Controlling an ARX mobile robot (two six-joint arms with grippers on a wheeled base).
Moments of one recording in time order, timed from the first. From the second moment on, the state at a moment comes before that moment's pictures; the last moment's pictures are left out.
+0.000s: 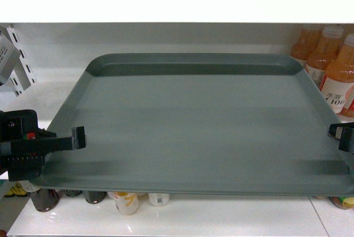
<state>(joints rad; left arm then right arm) -0.30 1.37 0.50 0.25 -0.26 -0.26 0.16 1.44 0.44 0.52 -0.06 0.27</state>
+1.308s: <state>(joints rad) -0.30 1.37 0.49 0.26 -0.27 -0.26 0.16 1.45 0.44 0.52 -0.07 0.28</state>
